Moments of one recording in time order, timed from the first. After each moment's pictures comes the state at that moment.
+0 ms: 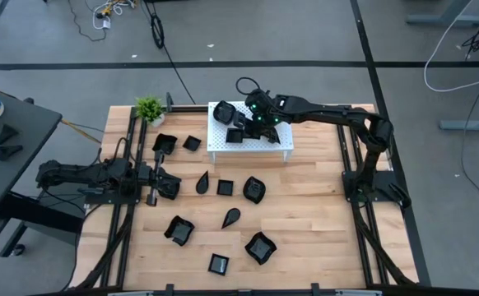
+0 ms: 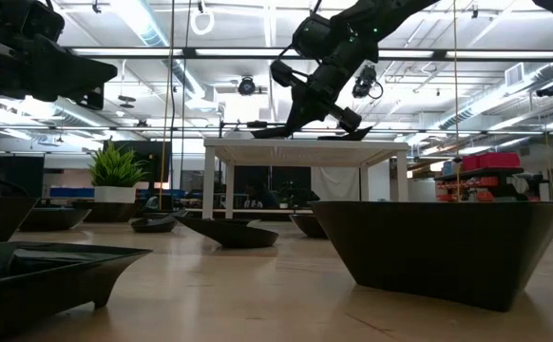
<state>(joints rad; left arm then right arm) -0.09 0.01 0.01 0.05 -0.04 0.08 -0.40 1.83 1.52 -0.62 -0.26 1.33</state>
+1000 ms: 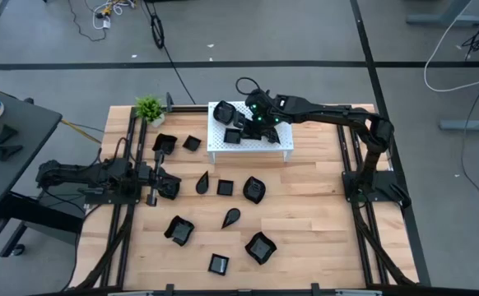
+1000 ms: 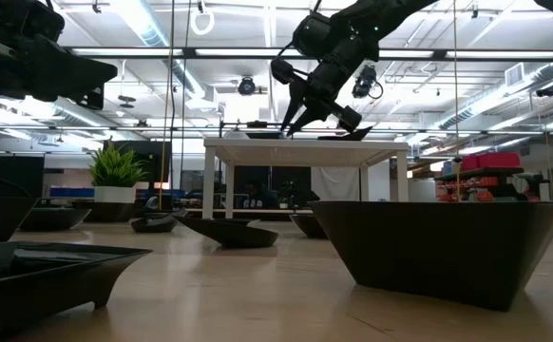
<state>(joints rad) -0.09 0.01 0.01 0.05 -0.04 0.08 -0.39 1.82 1.53 -0.62 -0.28 1.31</state>
